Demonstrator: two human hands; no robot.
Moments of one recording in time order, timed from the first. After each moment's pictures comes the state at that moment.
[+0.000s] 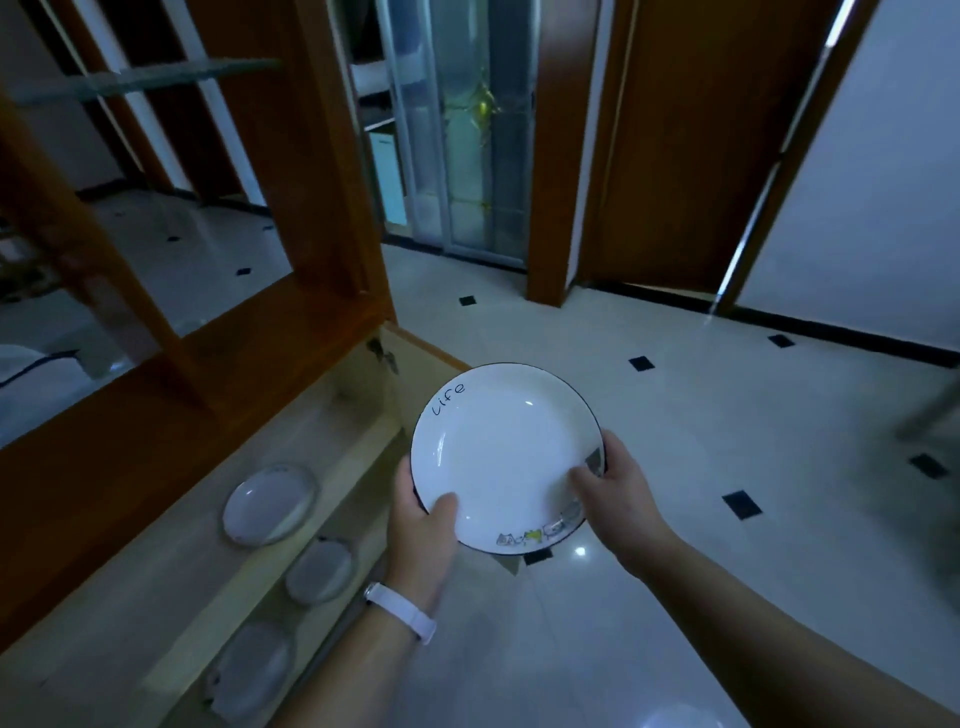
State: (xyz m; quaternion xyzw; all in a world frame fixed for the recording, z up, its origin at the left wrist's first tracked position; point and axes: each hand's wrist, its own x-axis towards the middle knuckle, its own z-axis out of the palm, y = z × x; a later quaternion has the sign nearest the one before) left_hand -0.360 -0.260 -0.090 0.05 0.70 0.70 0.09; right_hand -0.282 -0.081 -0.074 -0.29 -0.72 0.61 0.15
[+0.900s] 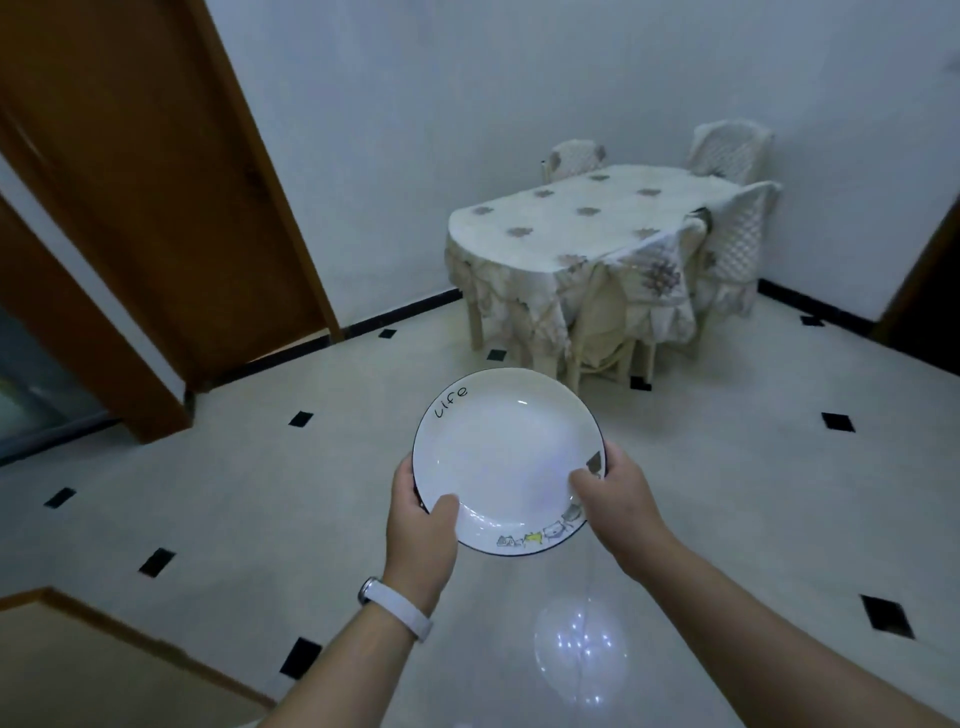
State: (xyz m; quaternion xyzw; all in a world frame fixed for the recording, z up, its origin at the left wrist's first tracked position) left_hand 0.006 -0.029 -0.060 0.41 0.61 0.57 0.37; right_hand 0.198 0.006 -0.051 -0.57 -0.47 0.50 0.46
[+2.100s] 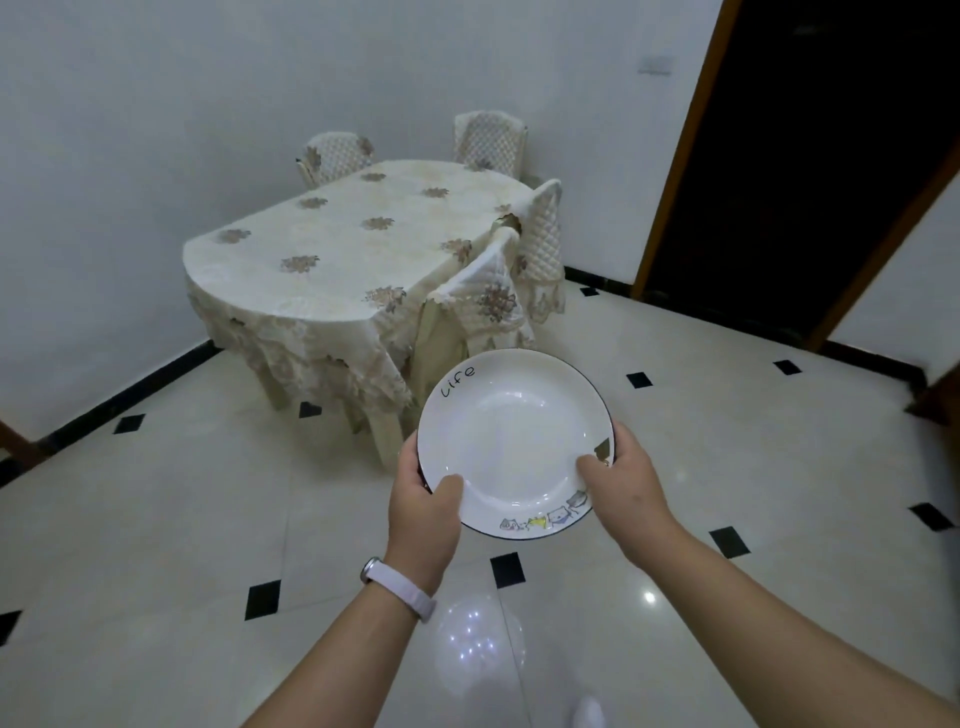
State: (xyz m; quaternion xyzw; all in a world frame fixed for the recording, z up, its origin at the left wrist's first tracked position) left_hand 0.084 0.369 -0.084 0.51 0.46 0.45 0.57; right_hand 0.262 0.295 -0.056 -0.70 -0.30 0.32 0.56
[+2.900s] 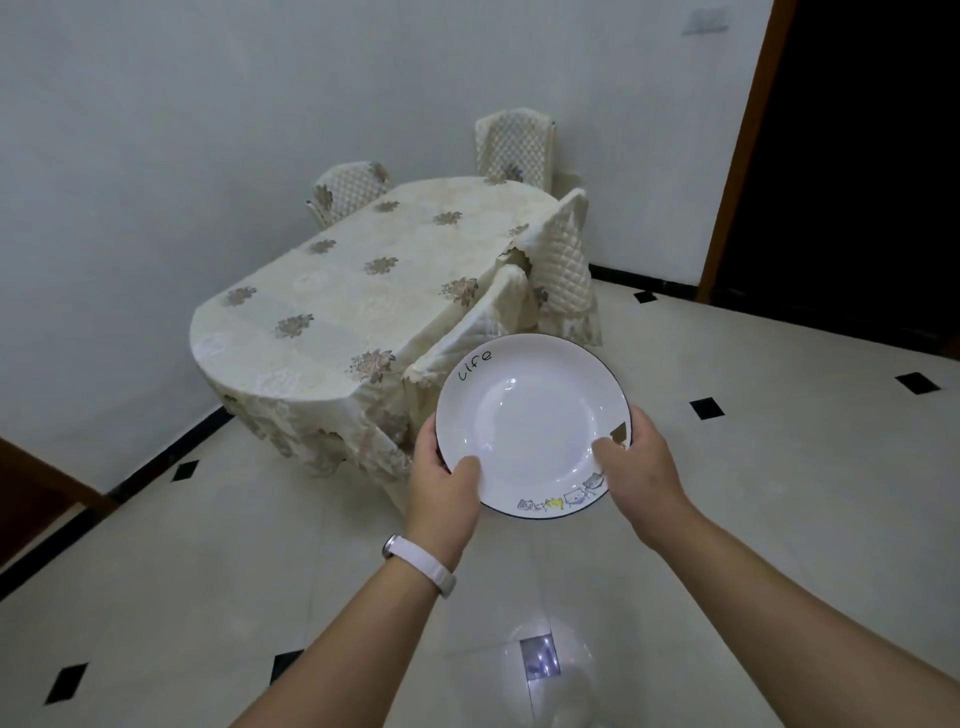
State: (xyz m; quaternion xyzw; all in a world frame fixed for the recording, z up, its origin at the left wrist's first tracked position) left_hand 0.330 0.559 -0.059 0.54 0.50 0.45 0.51; right_hand 0.509 0.498 -0.062 -0.66 -0.29 0.37 0.59
